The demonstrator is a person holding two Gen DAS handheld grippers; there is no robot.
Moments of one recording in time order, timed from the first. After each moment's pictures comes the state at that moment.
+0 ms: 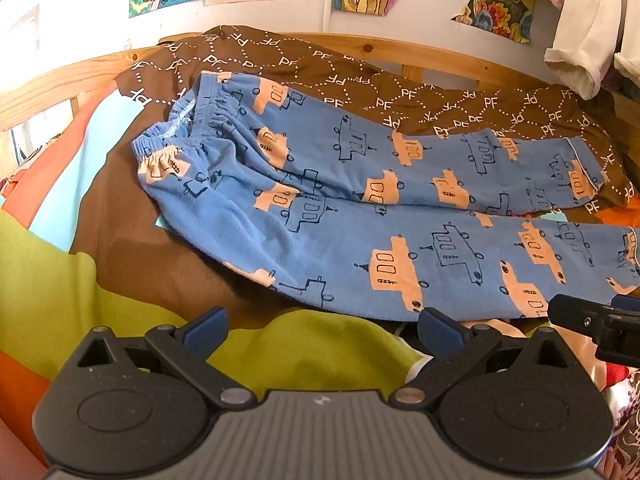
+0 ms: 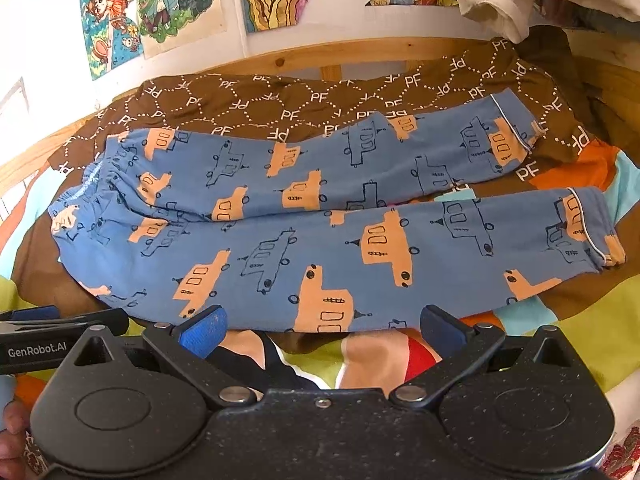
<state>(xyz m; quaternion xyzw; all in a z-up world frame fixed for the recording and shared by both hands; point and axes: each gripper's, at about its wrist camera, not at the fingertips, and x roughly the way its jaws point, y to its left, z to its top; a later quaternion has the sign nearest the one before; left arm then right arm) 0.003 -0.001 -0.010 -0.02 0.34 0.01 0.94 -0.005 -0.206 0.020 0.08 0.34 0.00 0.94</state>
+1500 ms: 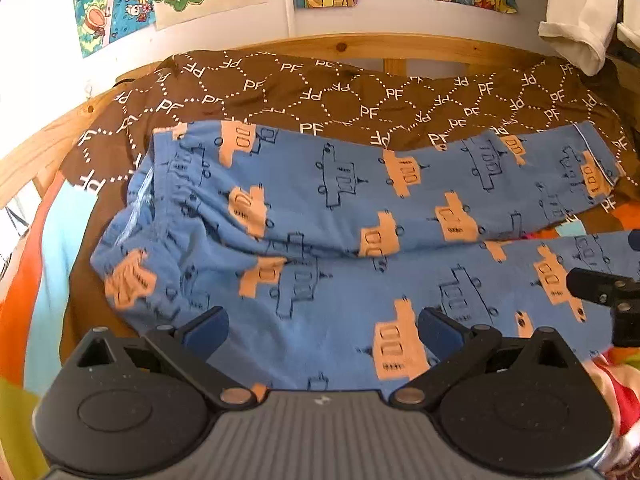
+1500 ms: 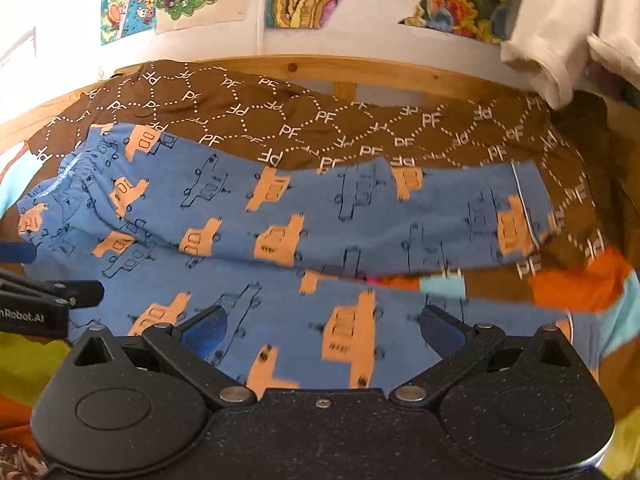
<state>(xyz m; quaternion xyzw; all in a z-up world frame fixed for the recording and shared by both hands) 0.089 -0.018 0.031 0.06 0.37 0.00 0.93 0.072 -0.226 0.057 -0.02 0.35 0.02 0.94</state>
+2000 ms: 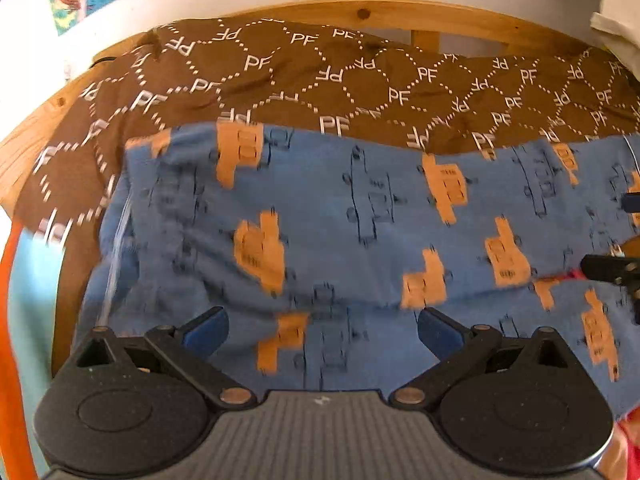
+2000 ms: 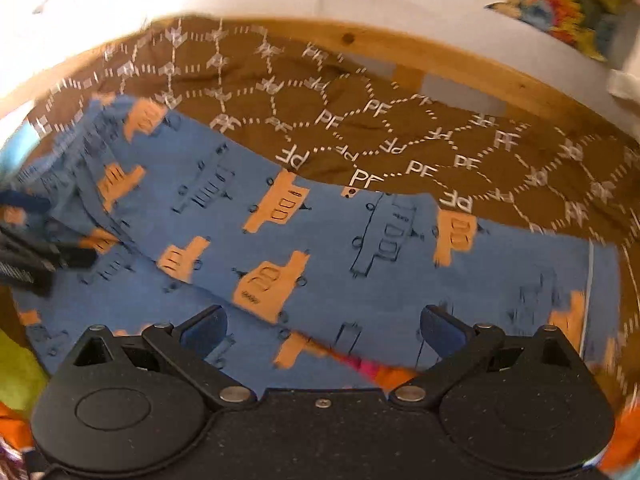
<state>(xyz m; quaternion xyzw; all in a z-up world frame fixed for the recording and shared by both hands) 0.196 0.009 0.042 0.05 0.44 -0.01 0.90 0.199 -0.240 0.059 -0.10 0.41 0.13 0.90</state>
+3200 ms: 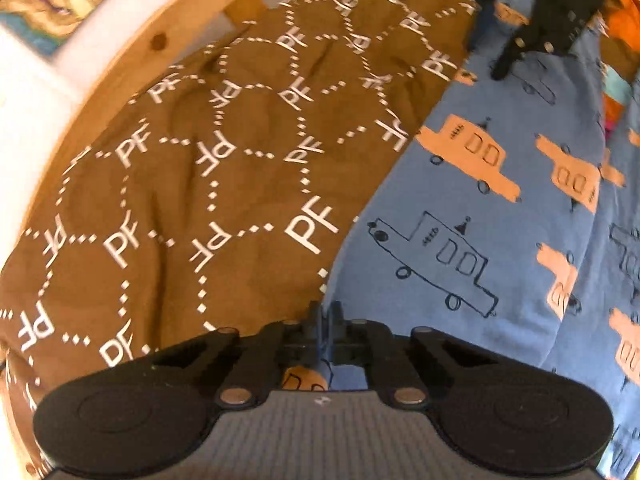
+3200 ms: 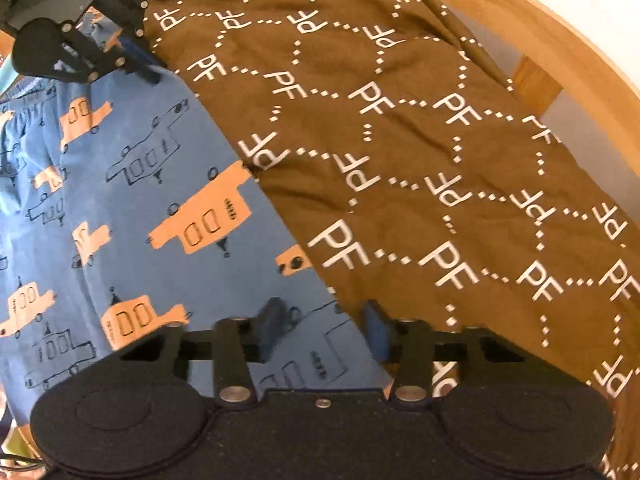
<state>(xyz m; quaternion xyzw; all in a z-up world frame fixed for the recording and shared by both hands) 0.361 -0.002 0.028 0.40 0.44 -0.24 0.77 0.388 -0.252 0.031 -0.24 0.50 0.32 0.77</state>
